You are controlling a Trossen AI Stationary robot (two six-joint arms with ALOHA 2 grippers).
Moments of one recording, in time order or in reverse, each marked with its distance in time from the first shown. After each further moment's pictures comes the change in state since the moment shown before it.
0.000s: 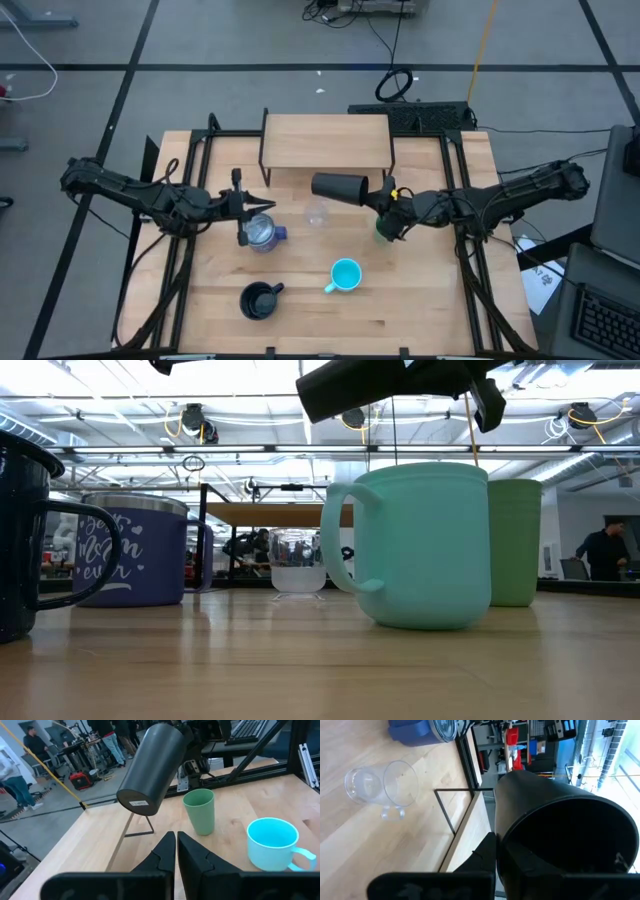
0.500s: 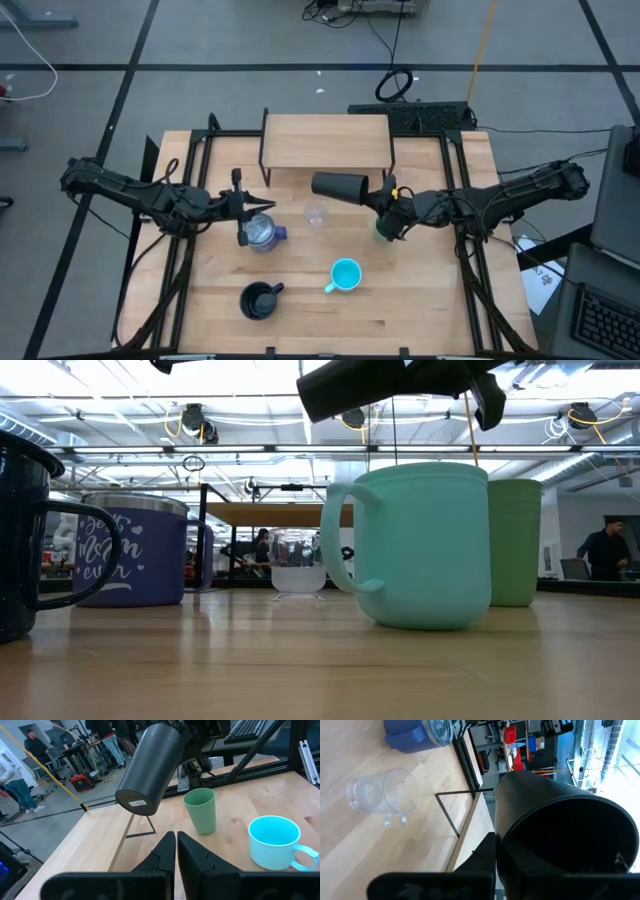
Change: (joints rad) left arm 0.000 0.000 0.000 0.000 0.000 0.018; right arm 0.003 0.000 0.000 0.006 0.000 0.085
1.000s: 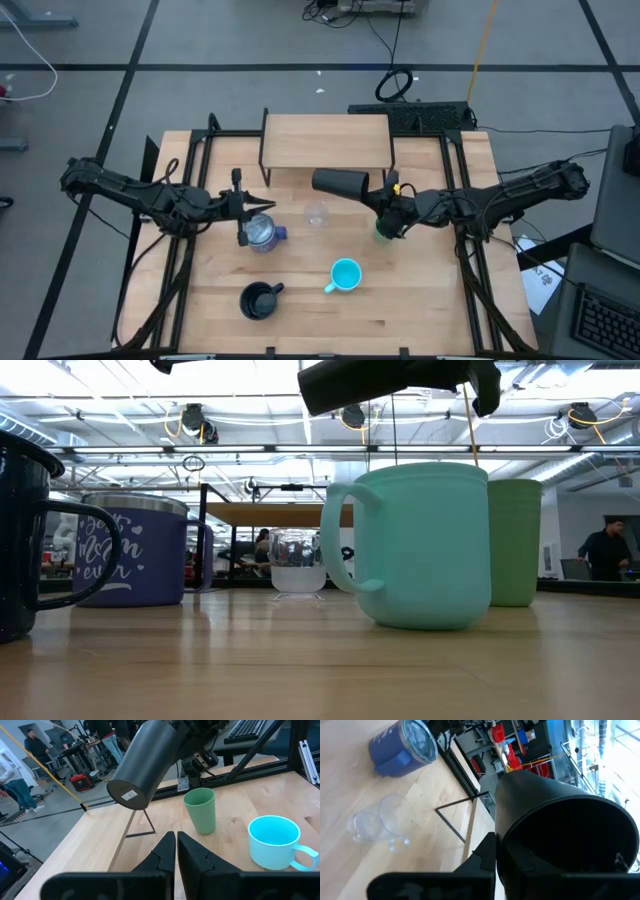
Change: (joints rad) left arm 0.000 0.000 0.000 -0.001 0.001 -0.002; right arm 0.000 0.000 0.001 0.044 0.000 0.199
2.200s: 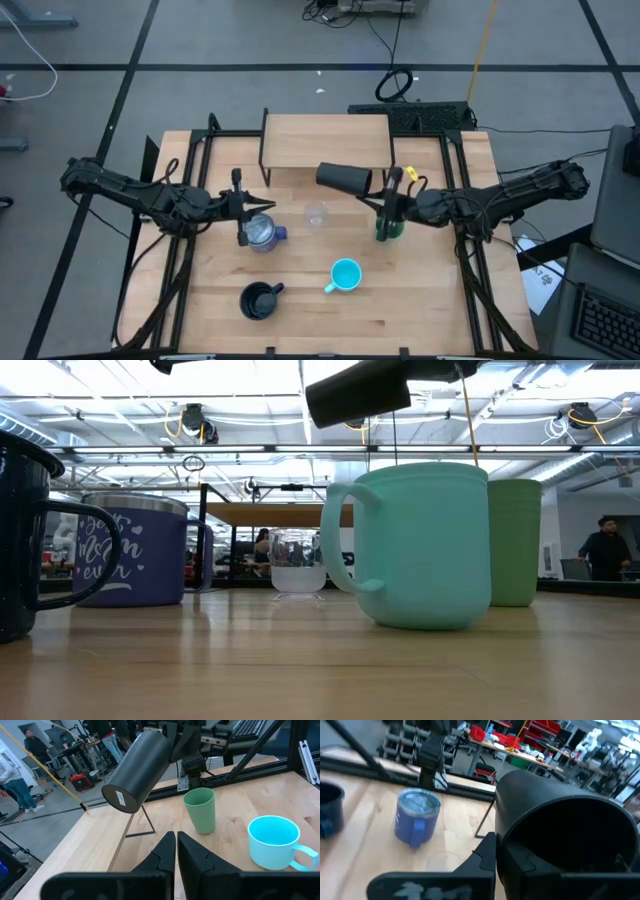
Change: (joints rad) left arm 0.000 0.000 0.000 -0.001 0.000 -0.002; right arm 0.000 0.000 0.000 0.028 0.000 0.788
